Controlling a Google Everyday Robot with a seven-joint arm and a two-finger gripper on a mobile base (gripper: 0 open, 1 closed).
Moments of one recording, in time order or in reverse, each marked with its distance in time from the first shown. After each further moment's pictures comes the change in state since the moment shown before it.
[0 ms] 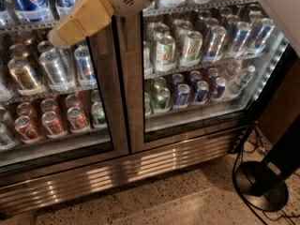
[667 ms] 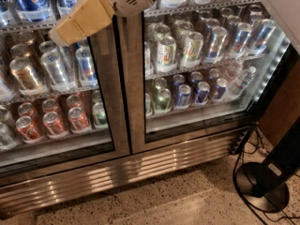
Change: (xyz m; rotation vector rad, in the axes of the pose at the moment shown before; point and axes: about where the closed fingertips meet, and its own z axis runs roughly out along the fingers) arm 0.001 0.003 0.000 -0.016 0.001 -0.013
